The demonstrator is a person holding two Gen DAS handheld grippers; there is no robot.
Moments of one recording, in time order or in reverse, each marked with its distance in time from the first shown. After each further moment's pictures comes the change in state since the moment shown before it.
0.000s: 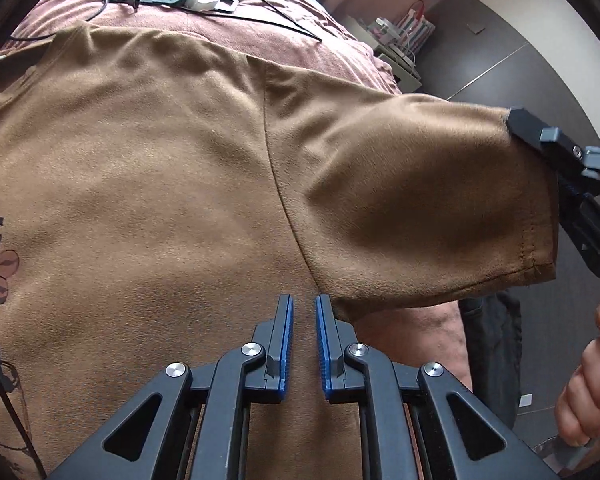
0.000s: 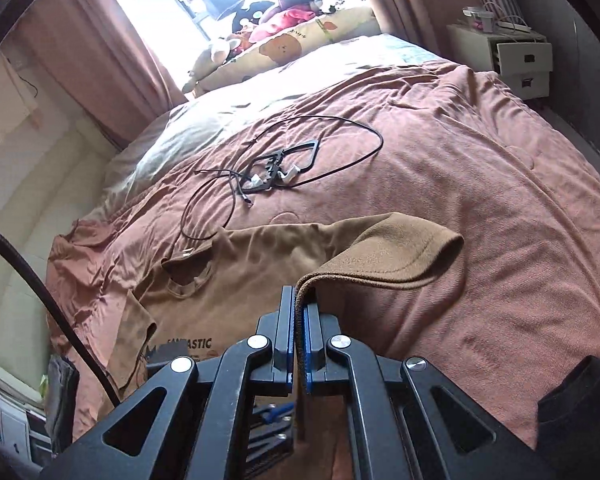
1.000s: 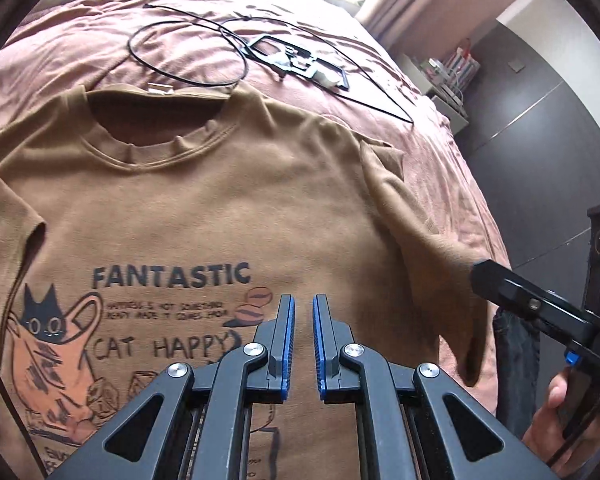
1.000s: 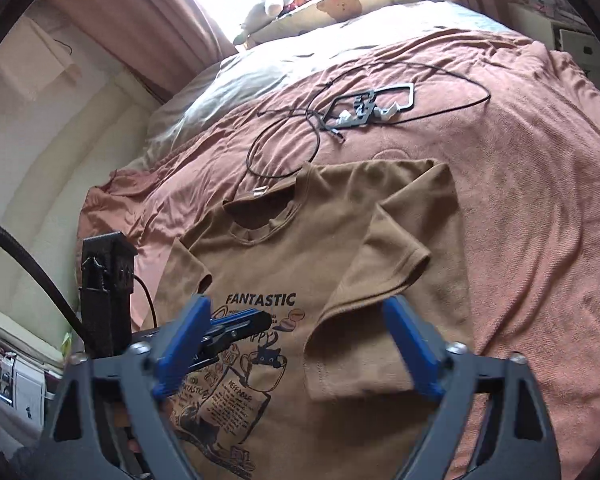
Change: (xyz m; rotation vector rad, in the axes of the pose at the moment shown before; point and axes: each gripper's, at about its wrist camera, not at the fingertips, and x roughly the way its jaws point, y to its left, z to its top) left arm -0.125 0.085 0.017 -0.074 -0.087 0.169; right arm 0.065 0.064 -0.025 -0.074 0.103 0.112
